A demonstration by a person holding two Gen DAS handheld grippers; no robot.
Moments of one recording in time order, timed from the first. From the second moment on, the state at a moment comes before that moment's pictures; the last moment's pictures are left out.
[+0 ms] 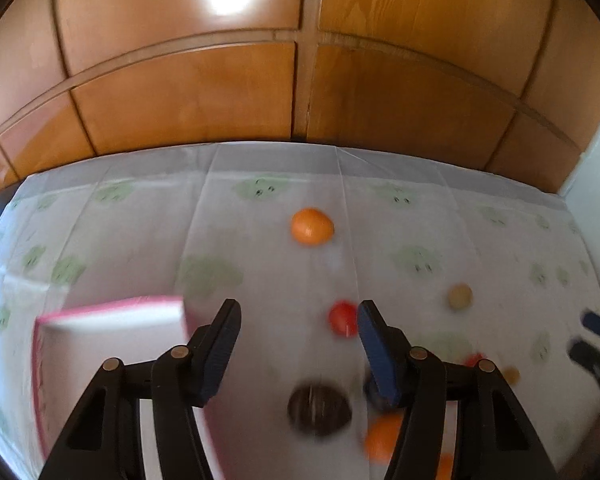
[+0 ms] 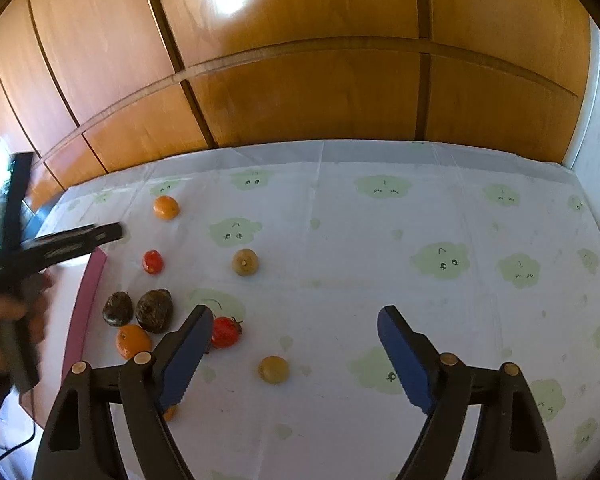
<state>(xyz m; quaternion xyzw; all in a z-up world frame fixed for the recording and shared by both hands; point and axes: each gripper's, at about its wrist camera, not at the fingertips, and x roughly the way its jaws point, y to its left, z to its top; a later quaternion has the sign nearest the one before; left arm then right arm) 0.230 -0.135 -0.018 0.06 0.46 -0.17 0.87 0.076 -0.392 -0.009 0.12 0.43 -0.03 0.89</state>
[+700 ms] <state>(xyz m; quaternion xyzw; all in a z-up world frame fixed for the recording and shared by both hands) 0.302 -0.175 -0.064 0.06 0.48 -0.17 0.86 0.080 -0.398 -0.012 0.12 0.44 -0.04 0.89</state>
